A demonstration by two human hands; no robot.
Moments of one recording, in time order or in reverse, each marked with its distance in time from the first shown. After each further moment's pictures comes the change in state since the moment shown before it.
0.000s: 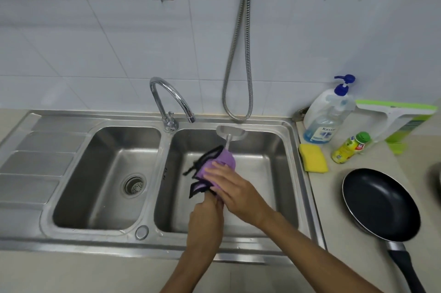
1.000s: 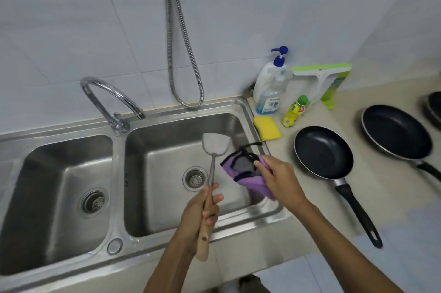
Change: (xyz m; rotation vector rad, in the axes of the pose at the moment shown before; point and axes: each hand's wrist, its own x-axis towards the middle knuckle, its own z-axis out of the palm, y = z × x) left_hand 0.001 0.001 0.022 -1.425 -0.704 -0.583; right_hand -0.106 -0.010 -0.108 -0.124 0.233 0.934
